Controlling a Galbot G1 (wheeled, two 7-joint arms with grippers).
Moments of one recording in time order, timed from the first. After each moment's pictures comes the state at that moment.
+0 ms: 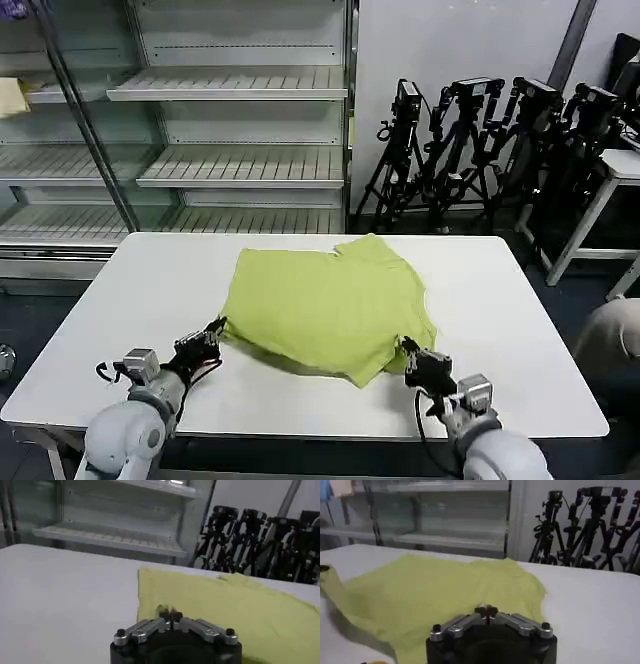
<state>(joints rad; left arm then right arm) 1.19 -1.24 -0.56 -1.95 -0.54 0.58 0.02 -1.20 1.08 0.31 2.05 0.46 -0.47 0.11</state>
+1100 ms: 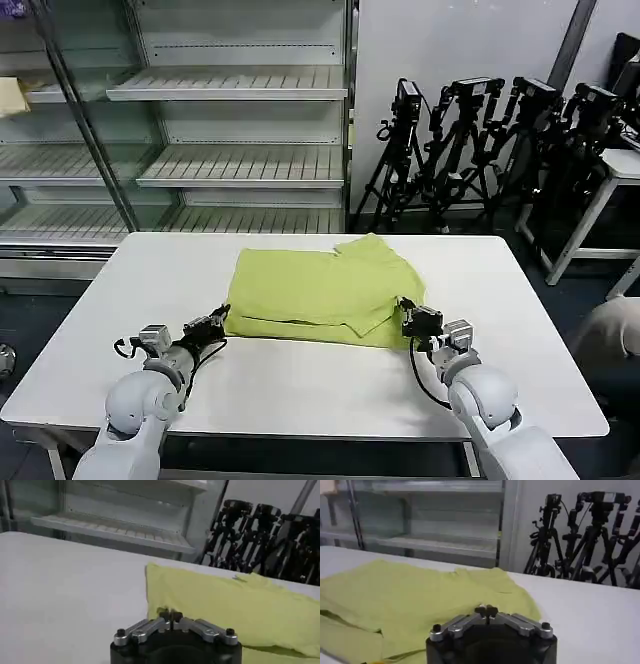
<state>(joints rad) 1.07 -1.26 -0.53 -1.78 -0.53 0.58 0.03 -1.00 1.13 0.27 1.78 0.39 -0.42 0.02</state>
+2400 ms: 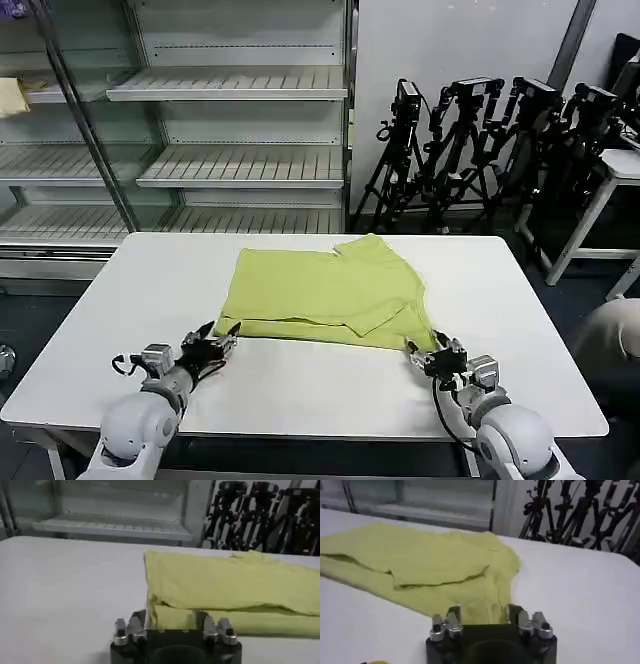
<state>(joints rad) 1.18 -1.23 -0.52 -1.87 -0.43 0.58 0.05 -1.24 1.04 0.38 1.96 0.45 -0.53 0.04</state>
